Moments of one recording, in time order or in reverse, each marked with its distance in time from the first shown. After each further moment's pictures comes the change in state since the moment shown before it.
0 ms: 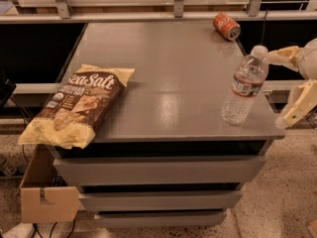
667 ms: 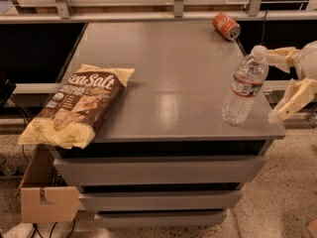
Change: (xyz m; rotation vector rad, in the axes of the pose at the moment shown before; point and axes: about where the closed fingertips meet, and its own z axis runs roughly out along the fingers) arm -0.019 -0.005 0.006 -0.027 -0.256 0.054
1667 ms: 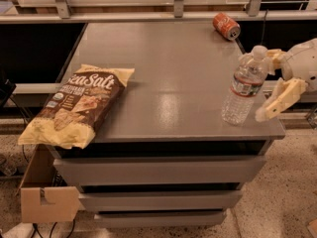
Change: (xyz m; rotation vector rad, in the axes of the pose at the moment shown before) arm -0.024 0.011 0.021 -0.082 -0.131 0.017
